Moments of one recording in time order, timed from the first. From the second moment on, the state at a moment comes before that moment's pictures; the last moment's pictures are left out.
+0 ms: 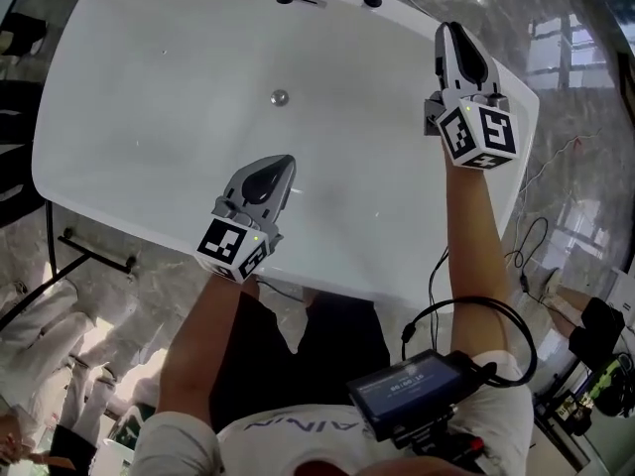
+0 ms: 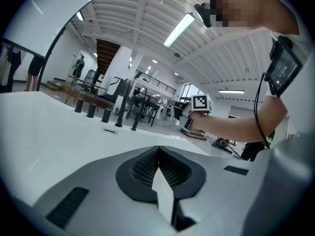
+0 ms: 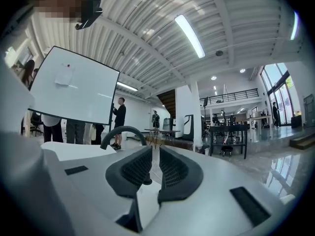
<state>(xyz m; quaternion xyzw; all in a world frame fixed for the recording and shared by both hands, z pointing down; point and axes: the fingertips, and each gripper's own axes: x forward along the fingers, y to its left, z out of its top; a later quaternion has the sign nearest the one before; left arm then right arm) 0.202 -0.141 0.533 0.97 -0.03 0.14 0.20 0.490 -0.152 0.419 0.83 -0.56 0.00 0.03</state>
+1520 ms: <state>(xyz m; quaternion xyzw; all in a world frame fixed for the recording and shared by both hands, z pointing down) -0.023 -0.013 0.205 1.00 -0.01 0.06 0.07 0.089 0.103 0.197 0.80 -0.60 0.02 0.03</state>
